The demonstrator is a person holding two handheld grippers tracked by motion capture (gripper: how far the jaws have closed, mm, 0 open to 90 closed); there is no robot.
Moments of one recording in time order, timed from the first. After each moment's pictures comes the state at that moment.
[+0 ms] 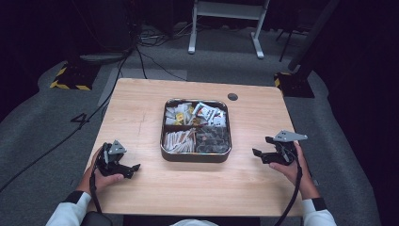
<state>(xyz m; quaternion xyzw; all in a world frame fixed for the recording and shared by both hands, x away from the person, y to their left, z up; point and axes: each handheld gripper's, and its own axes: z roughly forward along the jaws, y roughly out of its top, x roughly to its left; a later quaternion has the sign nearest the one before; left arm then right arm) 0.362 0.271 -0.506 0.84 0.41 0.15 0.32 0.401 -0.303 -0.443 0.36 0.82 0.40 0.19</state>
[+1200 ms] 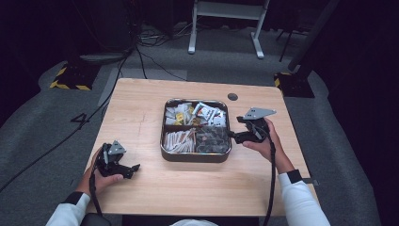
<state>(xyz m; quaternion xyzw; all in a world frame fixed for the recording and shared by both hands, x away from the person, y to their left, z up) 0.360 0.271 -0.506 0.84 0.41 0.15 0.32 0.449 -0.209 -0.398 0.28 0.85 0.41 0.18</state>
